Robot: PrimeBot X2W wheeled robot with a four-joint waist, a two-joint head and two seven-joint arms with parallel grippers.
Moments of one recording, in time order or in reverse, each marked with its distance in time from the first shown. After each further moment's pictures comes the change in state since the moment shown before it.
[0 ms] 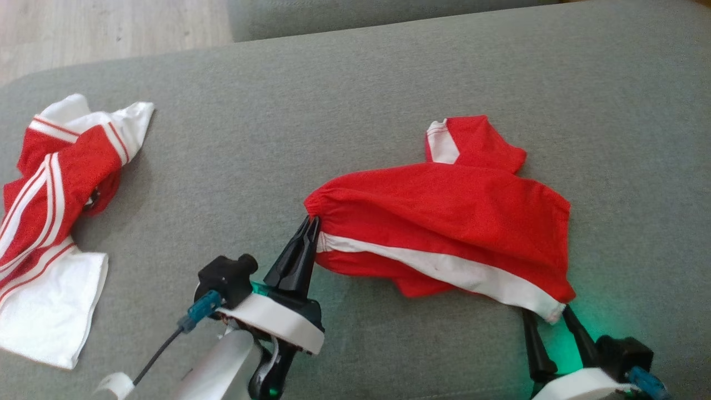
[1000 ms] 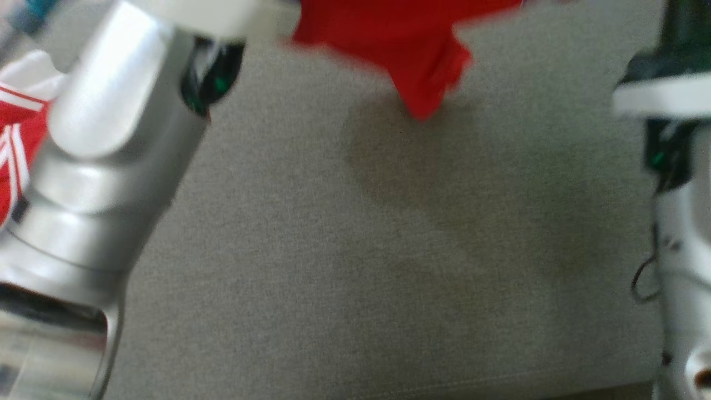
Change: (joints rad) left arm -0.808 0.063 0.041 -0.062 0.043 -0.034 -0.003; right arm -0.724 -0.106 -0.080 -0.174 -0.078 0.000 0.000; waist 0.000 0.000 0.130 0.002
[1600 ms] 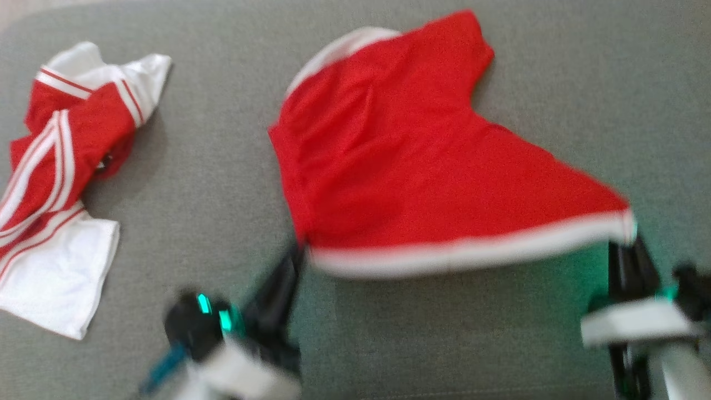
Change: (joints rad) left arm 0.985 0.072 0.024 -0.273 0.115 0.000 -0.001; right arm 0.608 0.040 -0.048 -0.085 0.024 0.000 0.000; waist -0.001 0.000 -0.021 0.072
